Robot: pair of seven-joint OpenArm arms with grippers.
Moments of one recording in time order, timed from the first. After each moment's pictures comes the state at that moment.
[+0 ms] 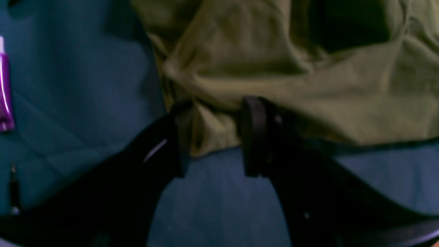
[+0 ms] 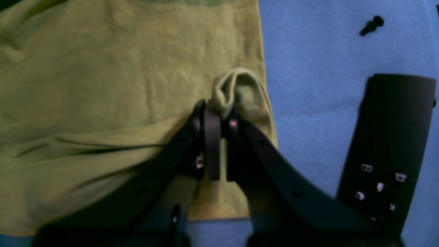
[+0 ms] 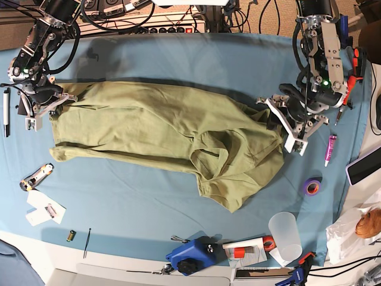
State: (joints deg) left arm 7.3 -8.7 -7.2 110.7 -20.4 -17.0 63.8; right arm -6.8 16.7 37.9 93.8 17.6 27.7 -55.5
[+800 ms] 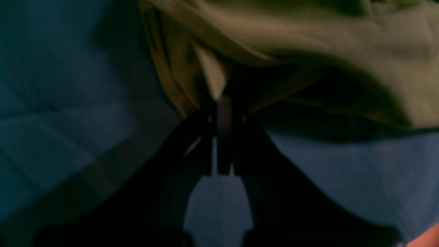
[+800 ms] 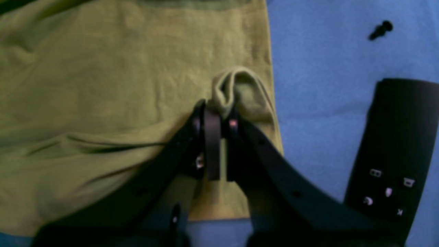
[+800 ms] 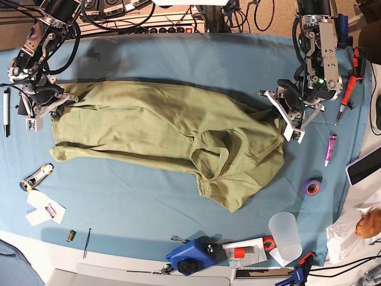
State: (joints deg) left arm 8.7 -8.7 -7.2 102.2 -19.9 -16.1 60.1; right arm -6.8 16.7 37.9 93.8 19.2 28.4 -55.7
